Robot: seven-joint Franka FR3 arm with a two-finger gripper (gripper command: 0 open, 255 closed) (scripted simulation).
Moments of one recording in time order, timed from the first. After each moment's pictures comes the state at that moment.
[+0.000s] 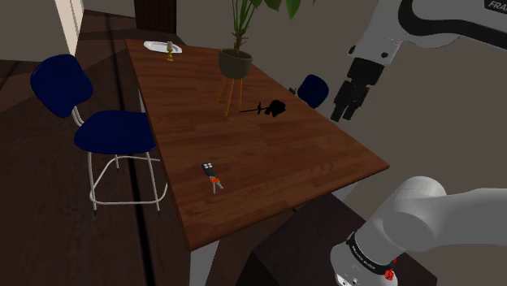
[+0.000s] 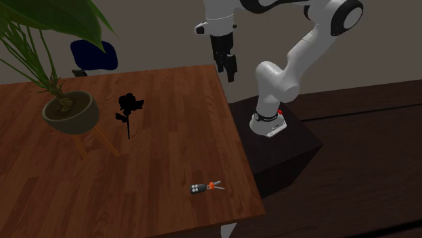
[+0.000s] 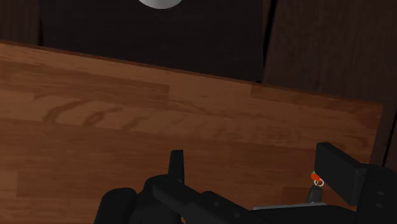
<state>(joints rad) -0.02 -0.80 -0.07 -2.33 0.12 1.43 -0.03</state>
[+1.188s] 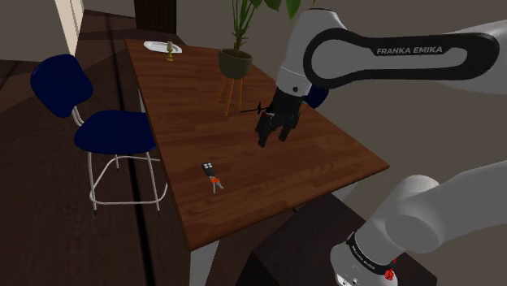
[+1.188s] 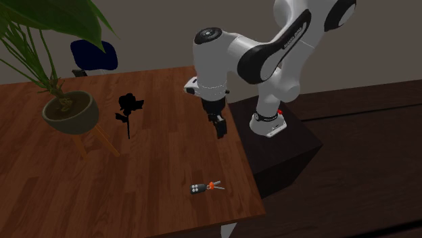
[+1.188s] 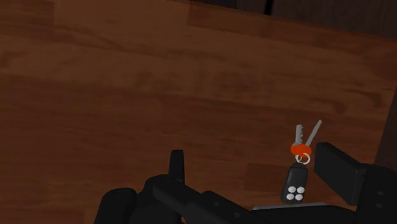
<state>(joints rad) 0.05 -0.47 0.24 -2.38 0.21 1.90 0.24</state>
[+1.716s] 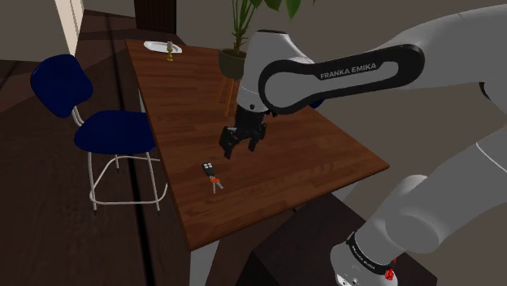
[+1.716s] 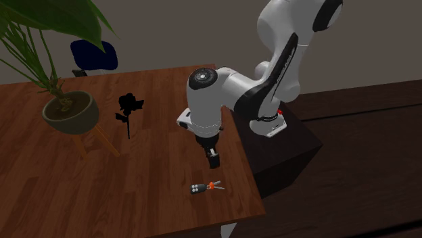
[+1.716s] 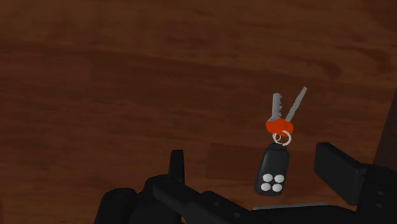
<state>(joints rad) 0.06 -0.19 0.38 -2.28 0.13 2.09 0.42</state>
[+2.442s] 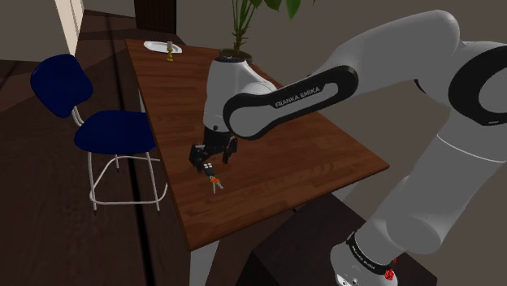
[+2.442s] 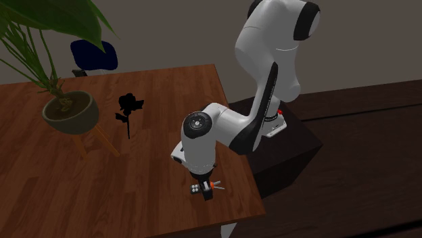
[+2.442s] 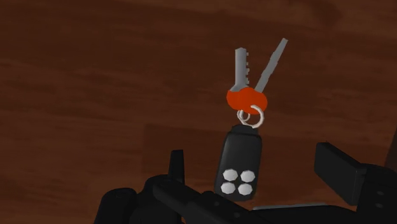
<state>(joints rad) 0.09 0.12 0.44 -2.13 -0.06 2.24 0.63</state>
